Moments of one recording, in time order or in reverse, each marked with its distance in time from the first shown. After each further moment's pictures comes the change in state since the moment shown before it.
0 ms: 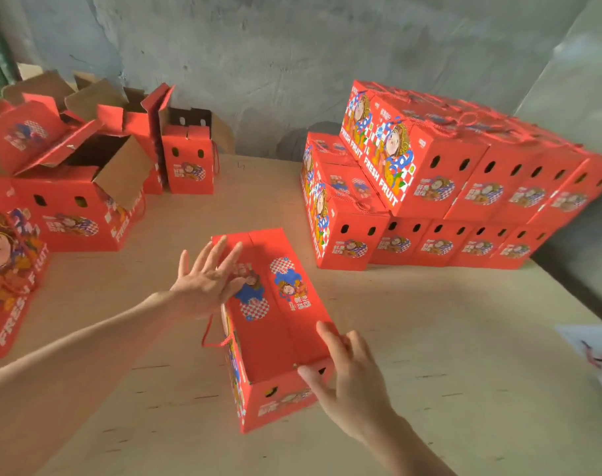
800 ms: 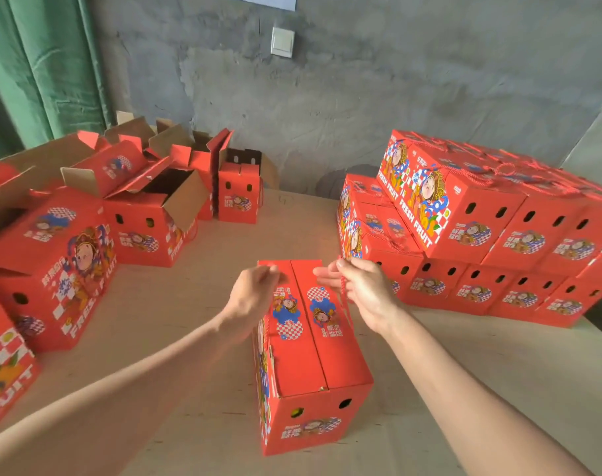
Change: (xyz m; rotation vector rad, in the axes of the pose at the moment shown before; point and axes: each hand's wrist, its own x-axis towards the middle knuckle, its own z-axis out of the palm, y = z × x) left_hand -0.052 0.067 -0.069 -1.040 0.405 -0.296; right_hand 0.129 -0.067 -0.082 1.114 -0.089 0.183
